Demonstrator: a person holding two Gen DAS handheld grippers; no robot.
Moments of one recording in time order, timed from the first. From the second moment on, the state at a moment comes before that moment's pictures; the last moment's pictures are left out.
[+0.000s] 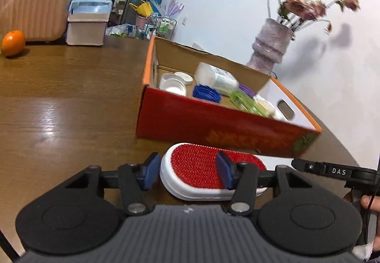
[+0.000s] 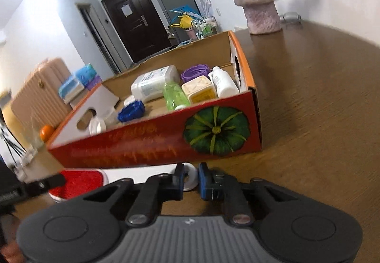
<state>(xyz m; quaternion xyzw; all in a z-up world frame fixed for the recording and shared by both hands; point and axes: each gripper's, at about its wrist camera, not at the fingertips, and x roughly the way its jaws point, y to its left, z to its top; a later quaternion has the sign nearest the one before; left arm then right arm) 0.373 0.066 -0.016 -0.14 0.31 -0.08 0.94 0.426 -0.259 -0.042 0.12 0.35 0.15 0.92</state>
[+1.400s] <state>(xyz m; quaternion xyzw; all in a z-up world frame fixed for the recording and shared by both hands) 0.090 0.010 0.071 -0.07 0.05 -0.08 0.99 0.135 -0.284 0.042 0.10 0.10 0.14 0.98</state>
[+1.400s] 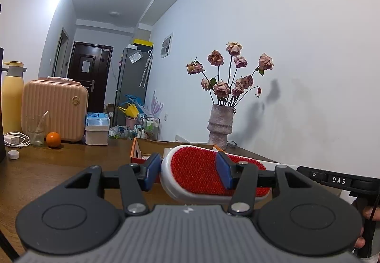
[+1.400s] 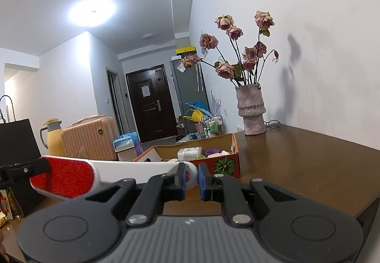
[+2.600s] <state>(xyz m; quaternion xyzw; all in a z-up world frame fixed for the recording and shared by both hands) 0.390 0.047 0.082 -0.10 0.16 -0.10 0.98 0.419 -0.272 0.064 0.12 0.21 0.16 0.96</state>
